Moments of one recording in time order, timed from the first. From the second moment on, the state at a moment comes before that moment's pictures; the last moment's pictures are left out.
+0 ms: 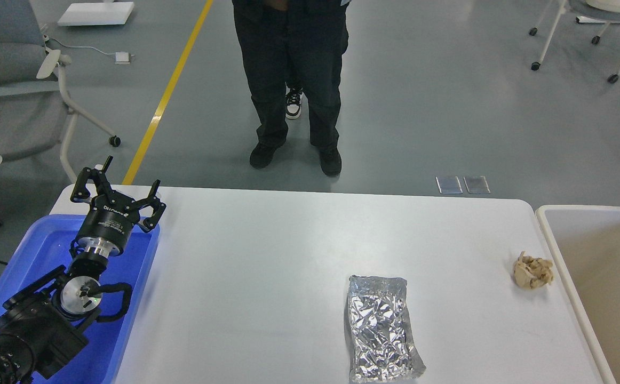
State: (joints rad) left arm -0.58 0.33 -0.75 -0.45 -0.16 -0.64 -0.52; right arm 1.18 -1.31 -0.26 0.72 -0.36 0.25 0.34
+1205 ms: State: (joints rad) left arm -0.58 0.33 -0.75 -0.45 -0.16 -0.64 -0.52; right arm 0.51 -0.55 0.09 0.17 0.63 -0.23 0.02
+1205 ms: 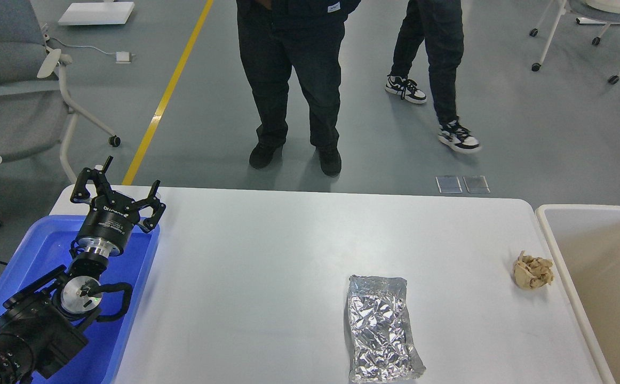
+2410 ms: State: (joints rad) left arm -0.58 0.33 -0.75 -0.45 -0.16 -0.64 -0.52; right arm 0.51 -0.59 0.16 0.13 0.59 -0.19 0.01
